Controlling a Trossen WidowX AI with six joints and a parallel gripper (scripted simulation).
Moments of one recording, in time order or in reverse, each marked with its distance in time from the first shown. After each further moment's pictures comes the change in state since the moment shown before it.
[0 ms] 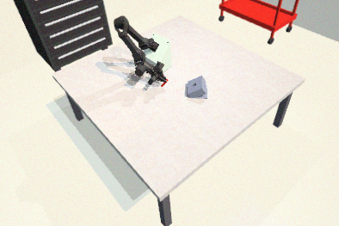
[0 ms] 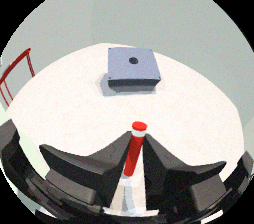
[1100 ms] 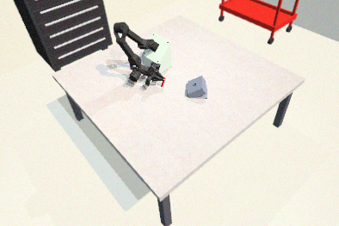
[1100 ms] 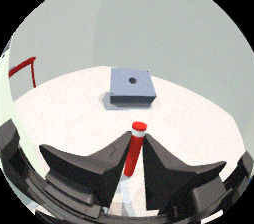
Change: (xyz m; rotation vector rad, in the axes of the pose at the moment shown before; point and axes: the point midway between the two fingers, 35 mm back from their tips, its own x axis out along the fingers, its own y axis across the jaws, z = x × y) arm -0.017 0.003 -0.013 0.000 -0.284 0.009
